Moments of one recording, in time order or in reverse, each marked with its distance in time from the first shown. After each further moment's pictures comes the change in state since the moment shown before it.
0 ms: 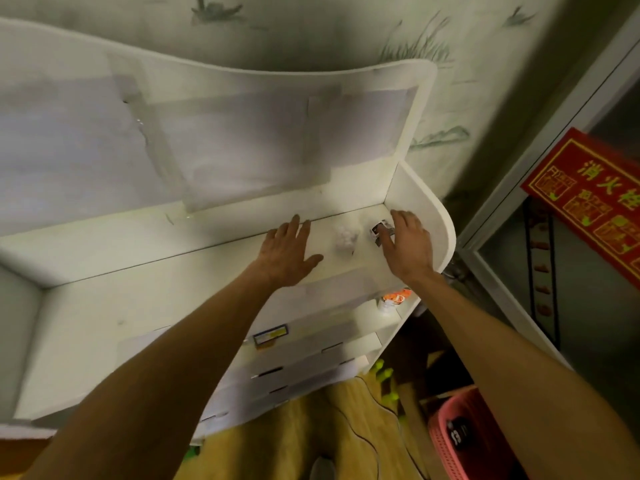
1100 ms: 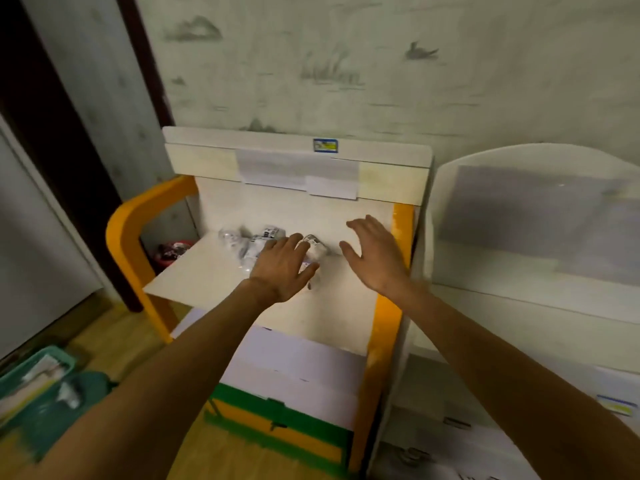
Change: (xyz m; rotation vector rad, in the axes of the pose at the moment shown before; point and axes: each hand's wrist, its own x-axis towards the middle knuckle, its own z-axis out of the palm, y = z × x) left_hand -0.588 -0.433 -0.121 0.216 0.347 -0.557; right_hand -0.313 -0.688 0.024 0.435 -0.105 -0.931
